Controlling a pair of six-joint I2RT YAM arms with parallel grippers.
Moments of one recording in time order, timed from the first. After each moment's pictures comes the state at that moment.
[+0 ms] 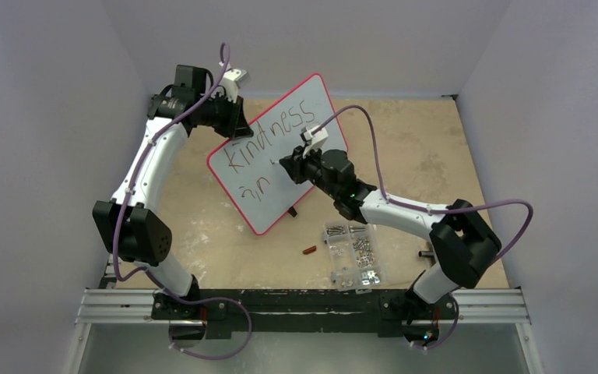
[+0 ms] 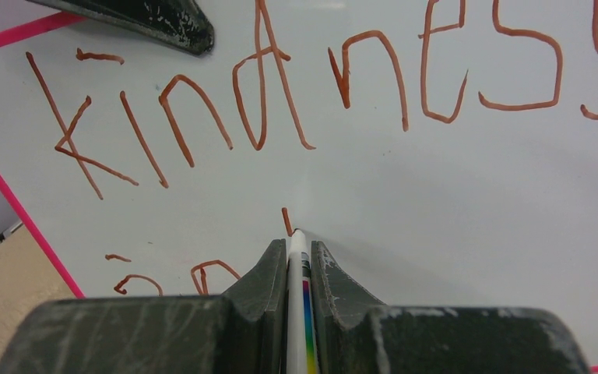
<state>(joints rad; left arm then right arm) -0.17 1.66 1.73 -0.86 0.59 0.18 0.80 1.57 0.93 0.51 0.06 0.25</state>
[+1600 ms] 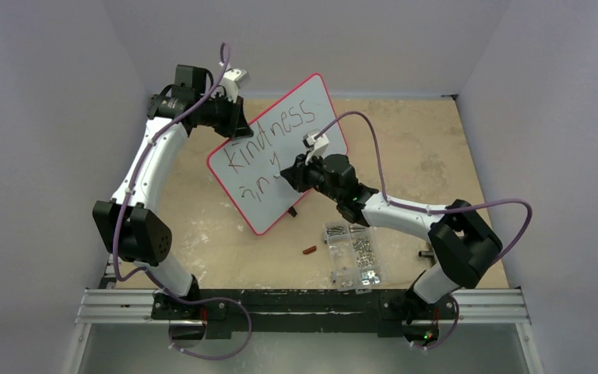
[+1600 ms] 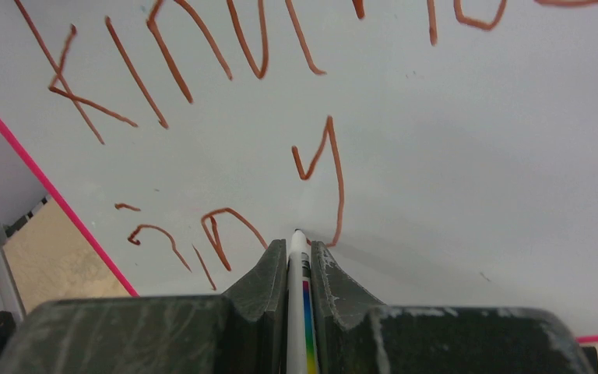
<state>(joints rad) -0.17 1.66 1.73 -0.87 0.59 0.18 0.79 1.56 0.86 0.49 -0.02 0.34</state>
